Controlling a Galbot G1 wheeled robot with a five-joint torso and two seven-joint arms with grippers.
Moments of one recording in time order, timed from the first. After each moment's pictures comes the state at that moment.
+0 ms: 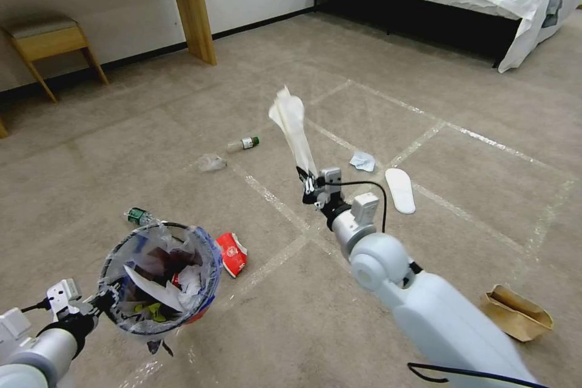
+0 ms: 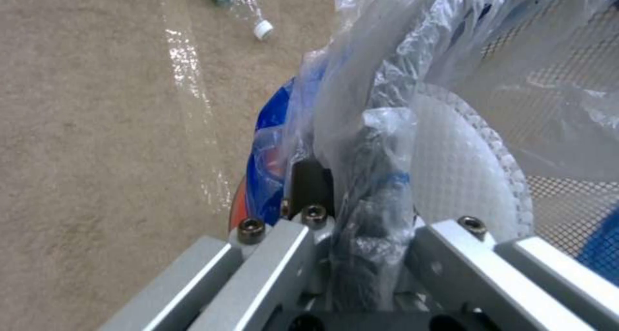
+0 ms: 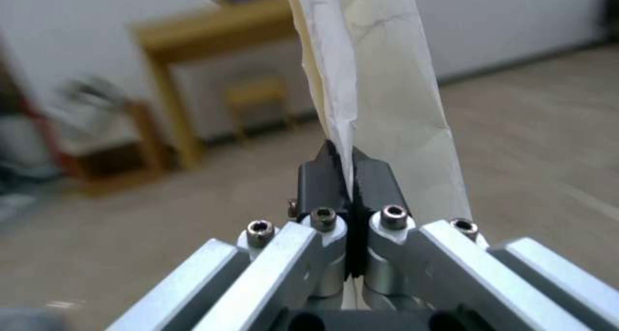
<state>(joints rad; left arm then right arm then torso) 1.71 -1.30 -1.06 -2.25 -1.10 0.69 -0.26 -0.77 1.02 -0.13 2.01 0.80 -0.12 0.20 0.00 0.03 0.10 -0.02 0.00</state>
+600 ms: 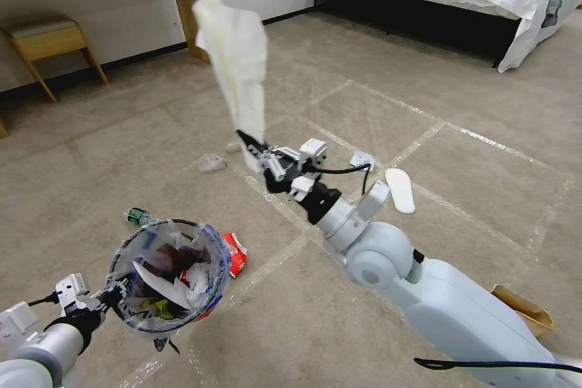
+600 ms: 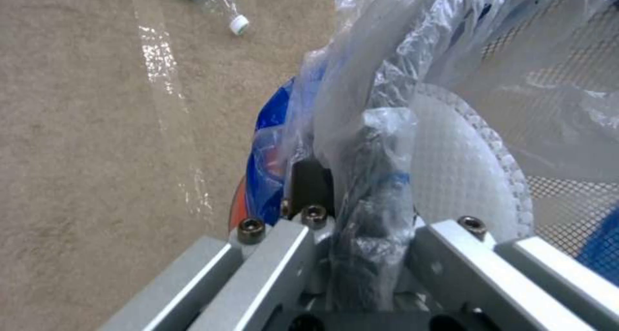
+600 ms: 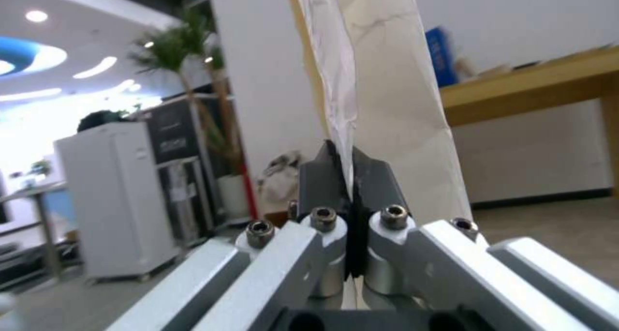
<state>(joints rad) 1.70 -1.28 -1.03 -2.27 -1.11 0.70 -0.28 -0.57 1.00 -0.38 2.05 0.94 0.13 -0.03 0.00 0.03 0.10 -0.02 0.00</state>
